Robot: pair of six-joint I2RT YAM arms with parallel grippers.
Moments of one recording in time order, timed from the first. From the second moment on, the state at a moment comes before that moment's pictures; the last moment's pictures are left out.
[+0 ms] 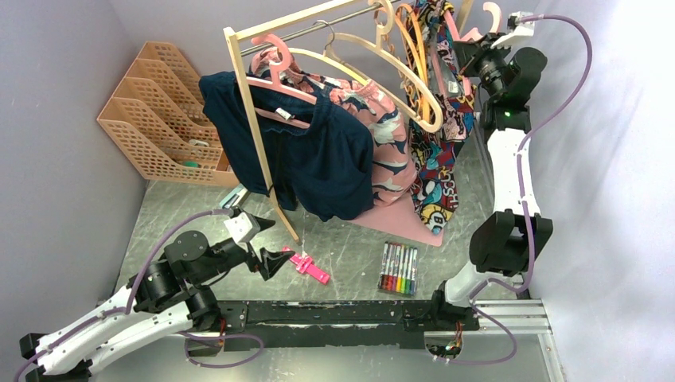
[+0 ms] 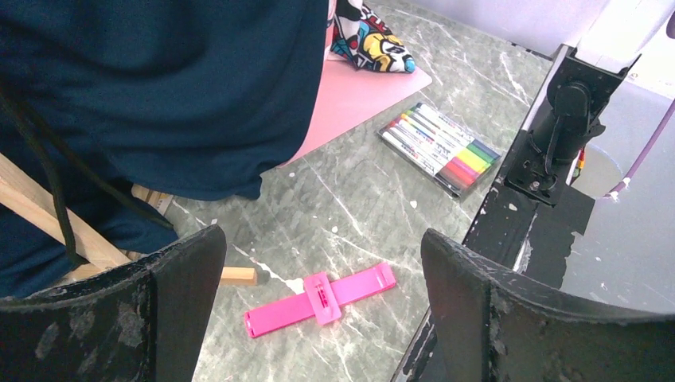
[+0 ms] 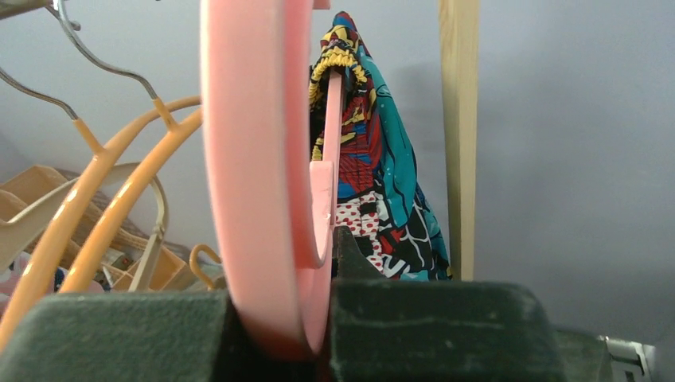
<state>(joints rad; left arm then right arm) -1.00 0.36 0.54 -0.30 -0.02 -0.09 -0.16 1.64 1.70 0.15 -0.46 0.30</state>
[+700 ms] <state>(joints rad) -1.00 0.37 0.54 -0.30 -0.03 -0.07 -0.12 1.85 1.92 0.23 -0.50 0.38</state>
